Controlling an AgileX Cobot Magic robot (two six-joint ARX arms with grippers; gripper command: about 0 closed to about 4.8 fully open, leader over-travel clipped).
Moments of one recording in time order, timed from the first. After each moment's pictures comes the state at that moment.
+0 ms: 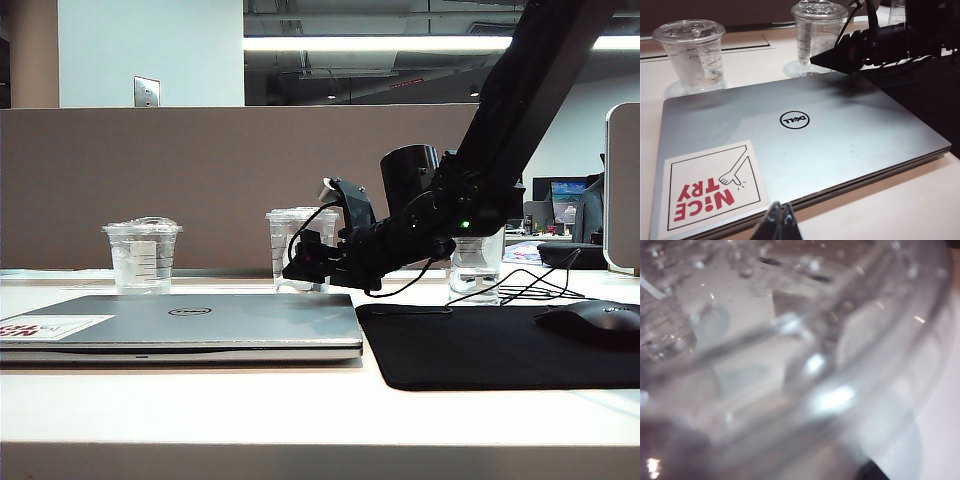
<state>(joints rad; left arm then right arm) -0.47 0.05 0.00 -0.11 -0.06 -0.01 0.38 2.36 1.52 0.54 -0.39 0.04</state>
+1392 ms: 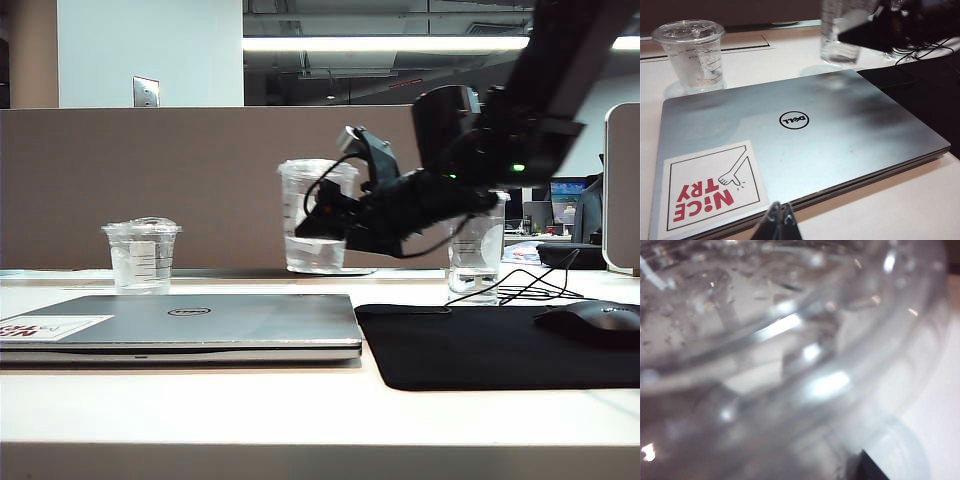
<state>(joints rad) -0.47 0.05 0.00 -0.11 -0.06 -0.01 0.38 2.09 1.22 0.62 -0.42 0.08</state>
